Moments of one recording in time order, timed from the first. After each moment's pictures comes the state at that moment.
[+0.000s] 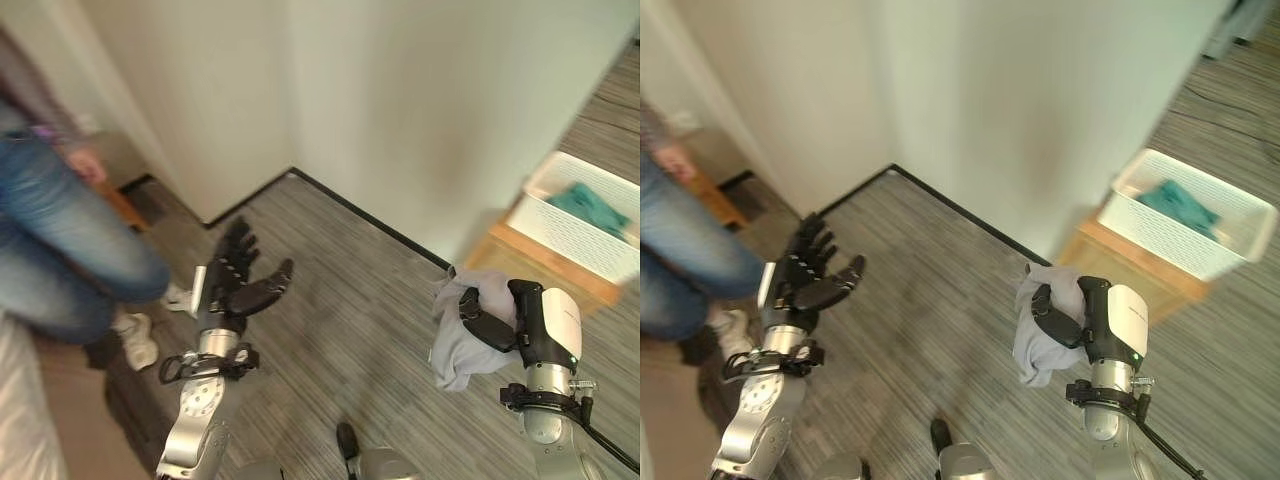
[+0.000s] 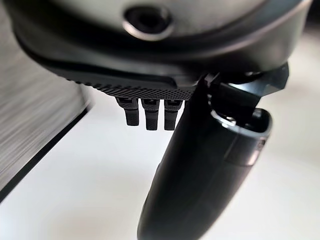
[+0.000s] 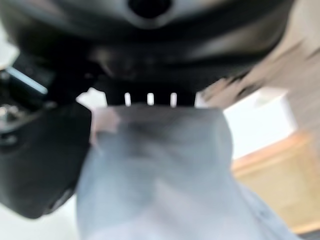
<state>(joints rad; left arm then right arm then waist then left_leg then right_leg) 0.06 0.28 -0.25 -0.12 -0.47 -0.16 0.21 0.25 -0.48 -0.08 -0.12 -0.47 0.03 -0.42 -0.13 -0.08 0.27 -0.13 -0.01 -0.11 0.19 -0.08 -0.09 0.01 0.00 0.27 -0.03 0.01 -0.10</state>
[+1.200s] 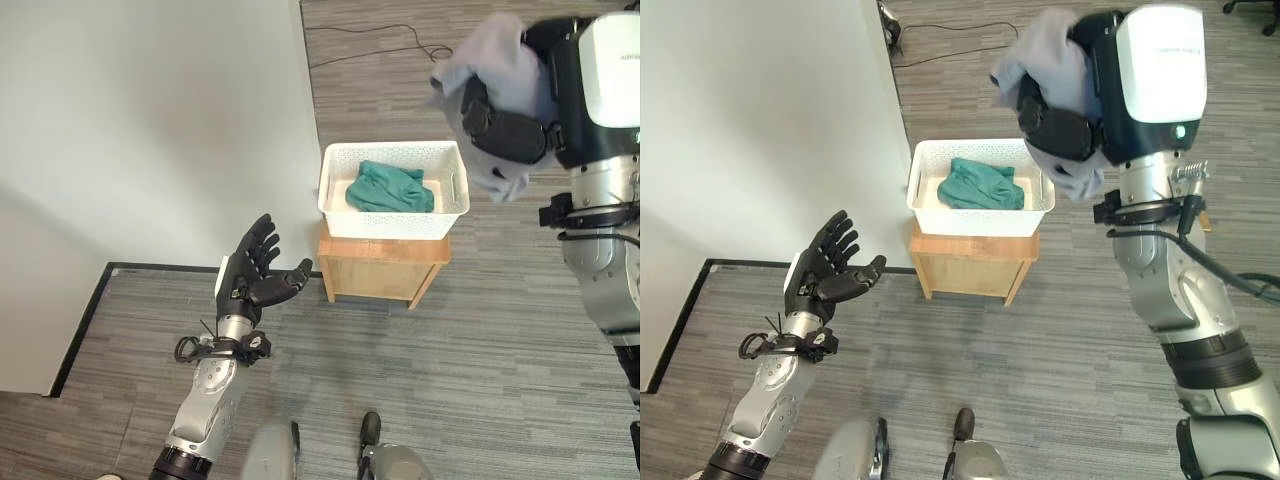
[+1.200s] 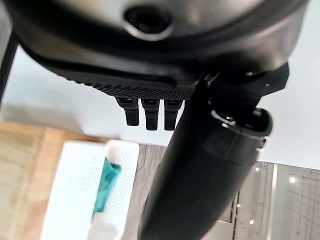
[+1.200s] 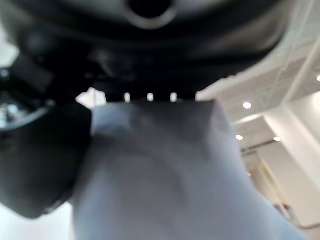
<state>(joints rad) 0.00 0.27 -0.23 -0.06 -0.51 -0.11 0.21 -0.57 -0.96 0.15 -0.10 -0.48 0.04 -0.42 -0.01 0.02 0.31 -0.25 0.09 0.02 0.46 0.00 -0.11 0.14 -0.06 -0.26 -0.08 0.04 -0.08</state>
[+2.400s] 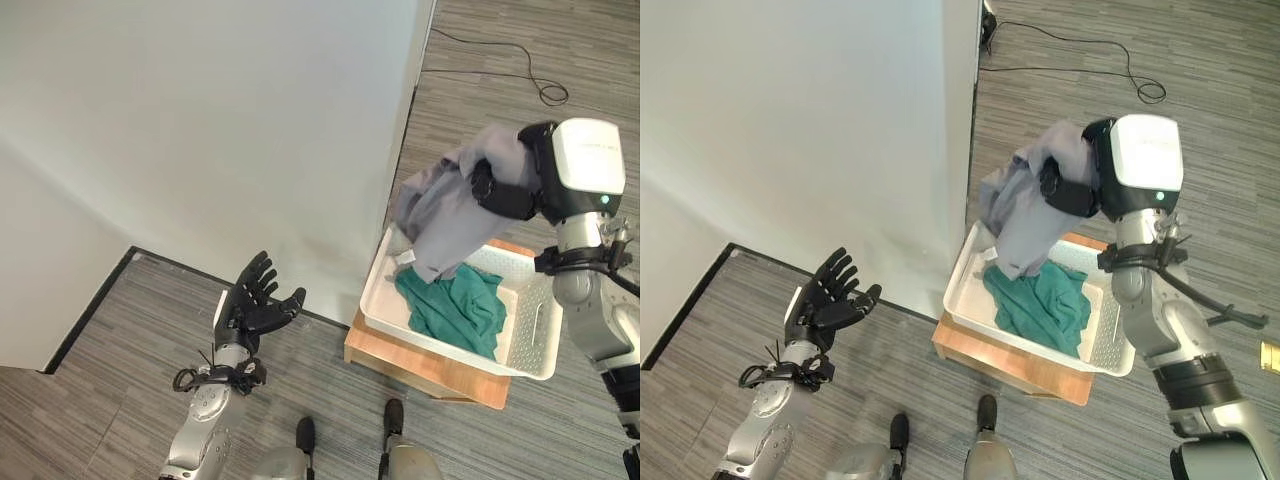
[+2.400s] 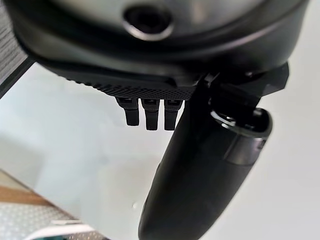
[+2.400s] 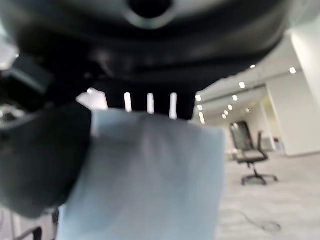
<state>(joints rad) 0.12 0.26 -0.23 -0.04 -0.56 -0.10 0.18 -0.33 -0.81 0.10 0.06 -0.56 0.14 -0.35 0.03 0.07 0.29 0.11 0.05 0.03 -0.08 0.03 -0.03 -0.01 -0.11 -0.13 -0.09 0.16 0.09</state>
